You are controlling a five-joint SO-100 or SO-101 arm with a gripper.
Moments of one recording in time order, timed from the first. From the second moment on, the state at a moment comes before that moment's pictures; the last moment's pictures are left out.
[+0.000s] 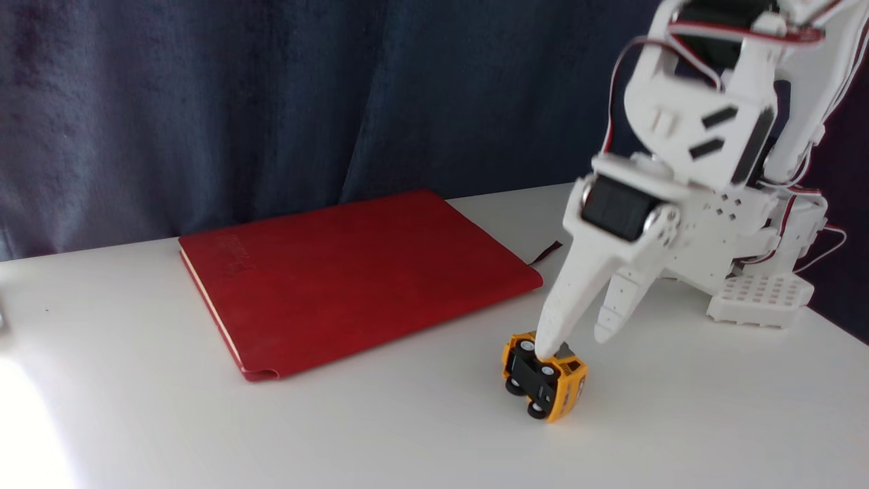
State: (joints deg) arm -21.0 118.8 132.6 60.3 1.6
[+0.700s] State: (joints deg) arm -21.2 103.4 122.0 72.3 -8.8
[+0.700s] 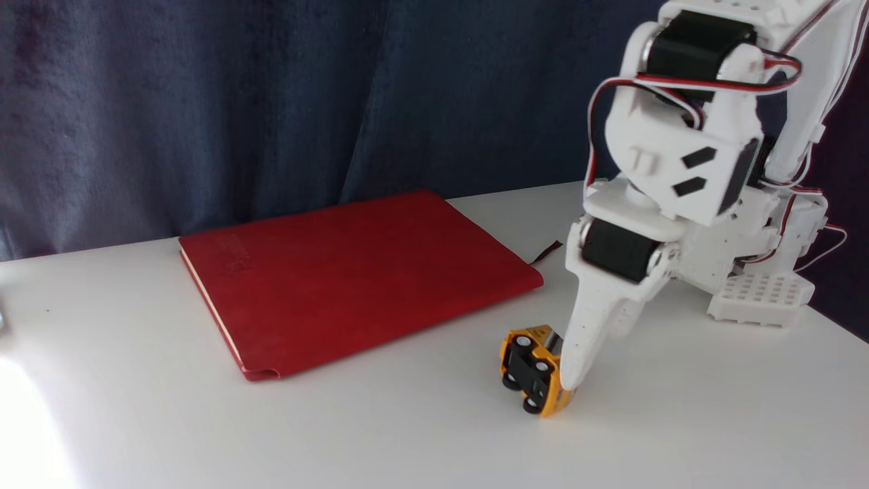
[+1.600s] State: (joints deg) arm -13.4 94.7 109.0 75.0 -19.8
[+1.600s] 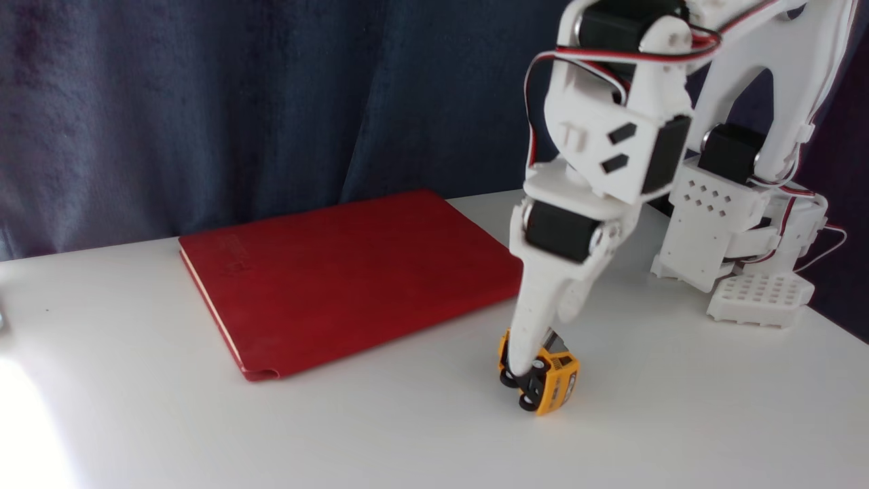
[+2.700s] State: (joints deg) arm -14.2 94.7 117.9 69.3 -18.7
